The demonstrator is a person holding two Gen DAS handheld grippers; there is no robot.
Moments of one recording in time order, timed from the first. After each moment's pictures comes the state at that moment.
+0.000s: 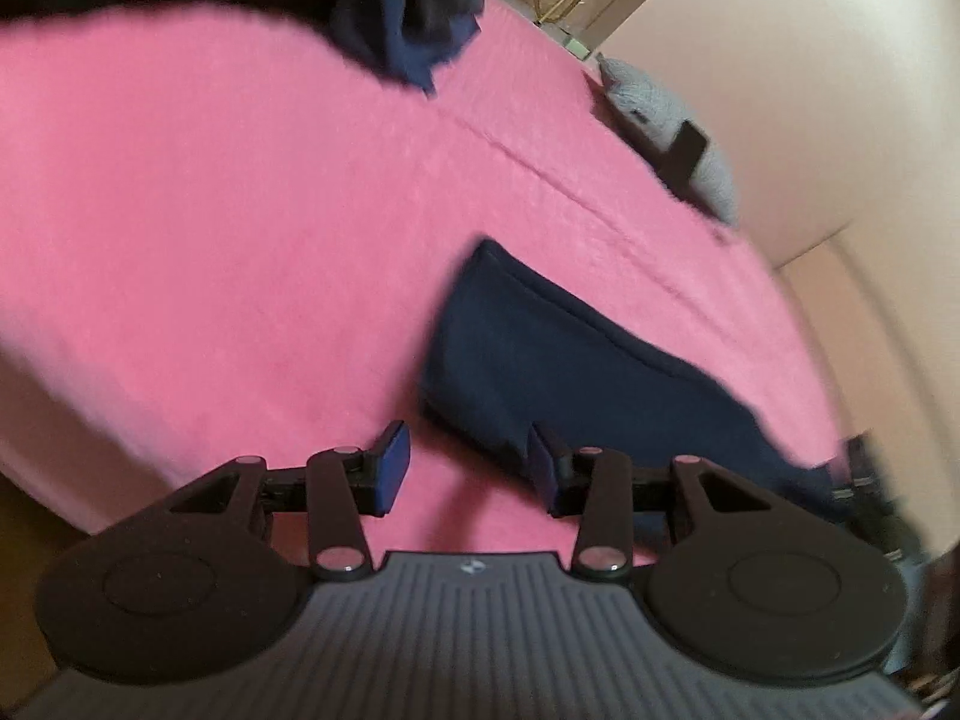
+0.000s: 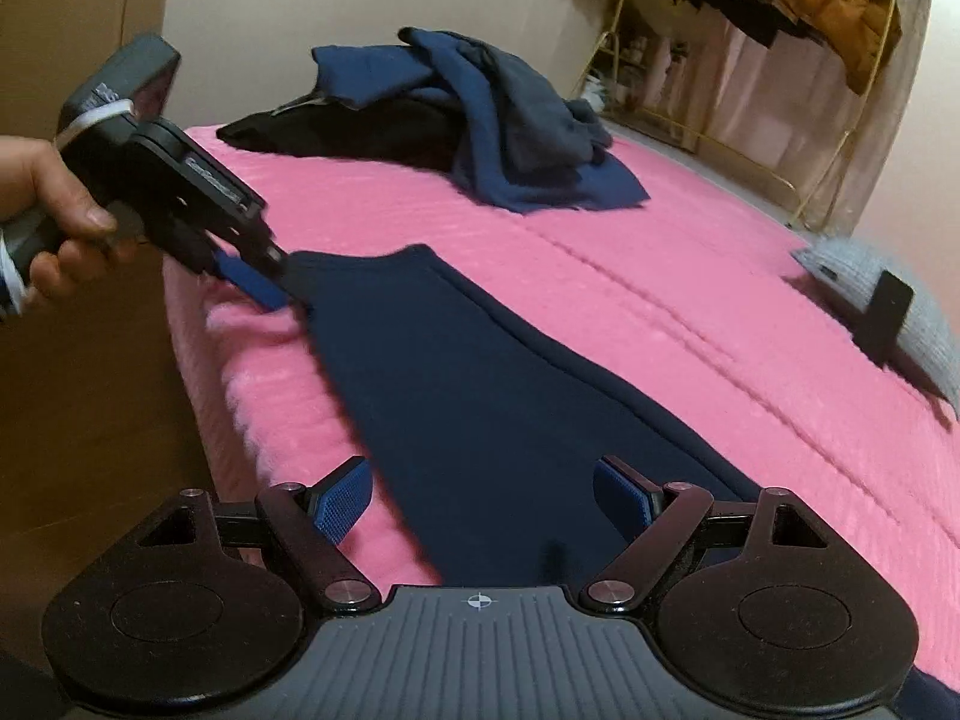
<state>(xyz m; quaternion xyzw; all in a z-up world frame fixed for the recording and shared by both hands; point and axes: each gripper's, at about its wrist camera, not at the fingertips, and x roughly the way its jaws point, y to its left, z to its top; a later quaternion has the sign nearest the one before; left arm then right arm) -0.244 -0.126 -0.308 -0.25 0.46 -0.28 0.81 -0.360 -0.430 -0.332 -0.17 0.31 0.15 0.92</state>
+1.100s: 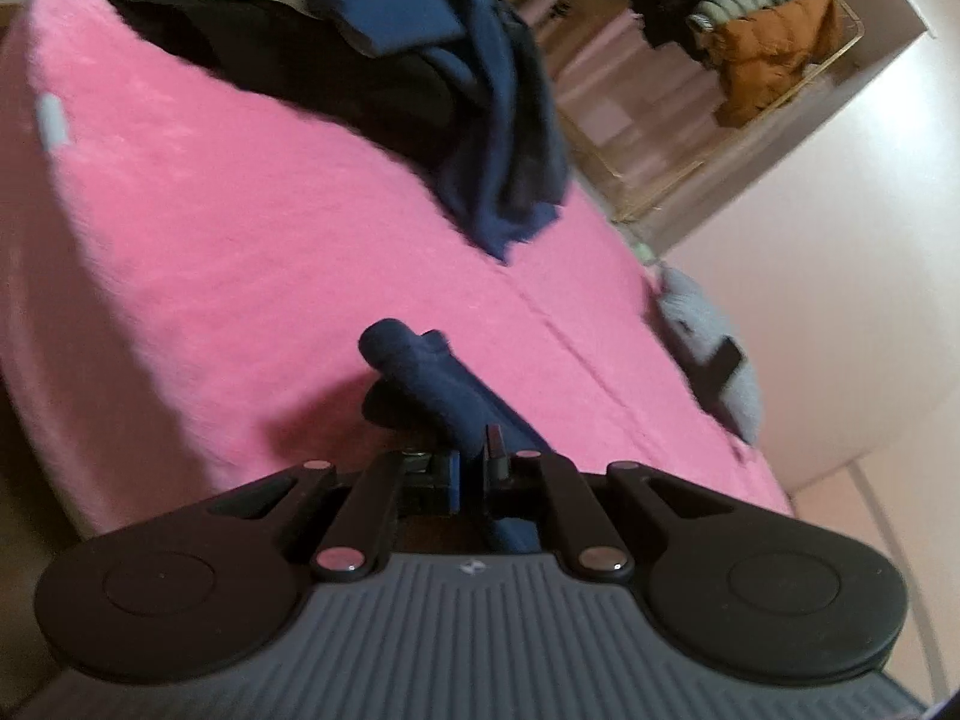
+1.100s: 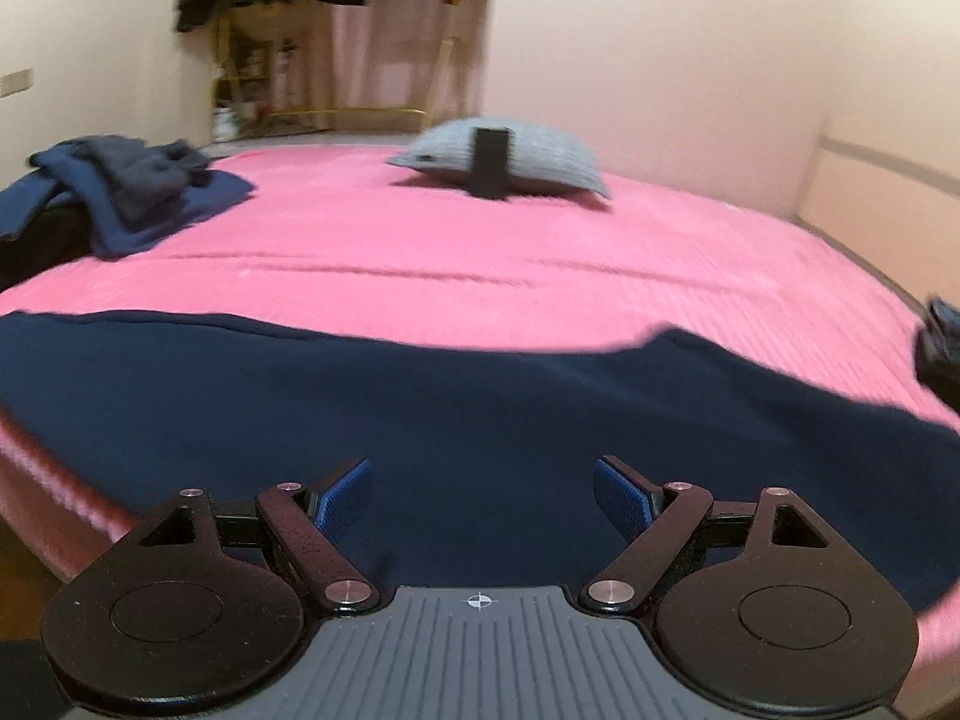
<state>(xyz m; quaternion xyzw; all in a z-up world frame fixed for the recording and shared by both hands) -0.284 -0.098 -0.284 -0.33 0.32 -0.13 0.88 -0.518 -0.595 -0.296 0.02 0.29 -0.18 0.94</state>
